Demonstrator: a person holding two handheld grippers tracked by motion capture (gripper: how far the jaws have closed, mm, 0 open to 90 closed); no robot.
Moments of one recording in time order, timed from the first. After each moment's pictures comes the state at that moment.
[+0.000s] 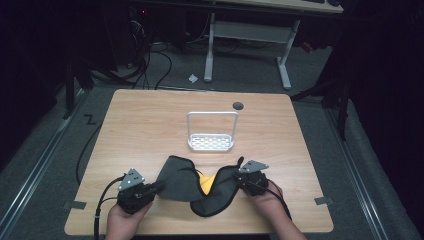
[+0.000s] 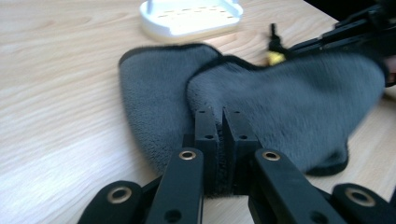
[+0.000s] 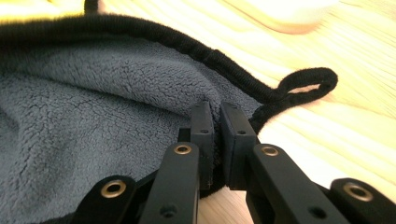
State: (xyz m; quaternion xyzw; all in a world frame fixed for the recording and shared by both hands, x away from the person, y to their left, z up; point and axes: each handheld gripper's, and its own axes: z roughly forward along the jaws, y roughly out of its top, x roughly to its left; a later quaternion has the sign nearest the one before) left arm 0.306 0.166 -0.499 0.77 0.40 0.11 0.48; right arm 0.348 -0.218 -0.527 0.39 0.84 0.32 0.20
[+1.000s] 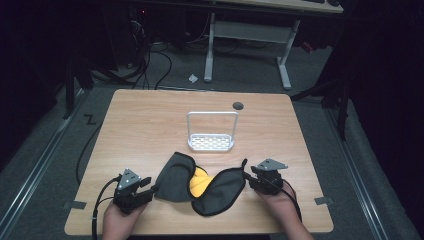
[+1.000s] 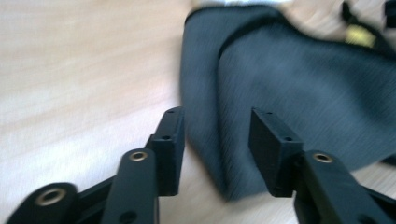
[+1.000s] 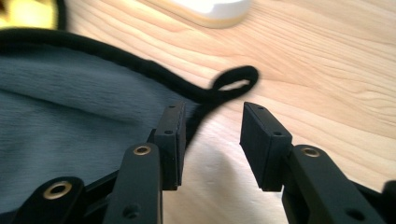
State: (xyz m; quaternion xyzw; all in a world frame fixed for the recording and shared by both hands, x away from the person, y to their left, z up) left arm 0.317 0.172 -0.510 0.77 0.43 0.15 0.44; right arm 0.342 -0.256 -0.517 0.44 0.80 0.34 0.22
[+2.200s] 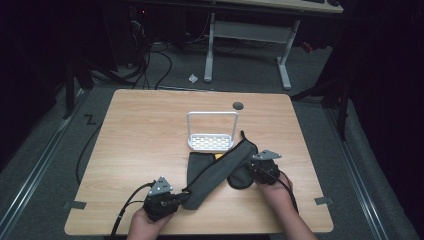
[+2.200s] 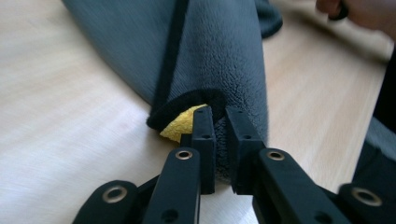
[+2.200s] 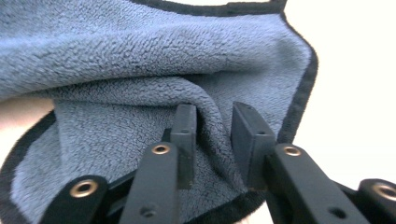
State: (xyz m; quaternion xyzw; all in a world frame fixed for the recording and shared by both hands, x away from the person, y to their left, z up) left arm 0.300 0.099 -0.527 0.82 0.34 0.03 0.45; right arm 0.376 -0.256 -0.524 0.47 0.79 0.30 0.24
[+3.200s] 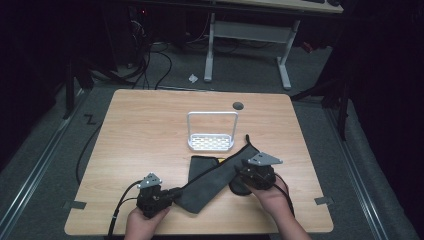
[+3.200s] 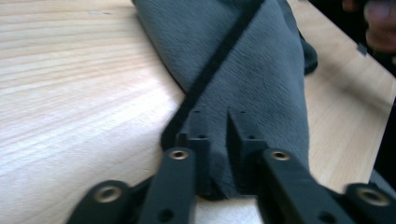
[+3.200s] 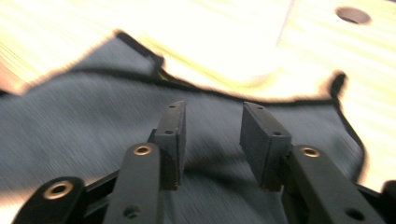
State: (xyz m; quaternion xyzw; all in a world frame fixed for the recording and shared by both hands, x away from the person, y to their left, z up) left arm 0.312 0.120 -0.529 0.77 0.41 0.01 0.48; right arm 0.346 -0.226 -0.487 0.42 0.79 0.39 0.23
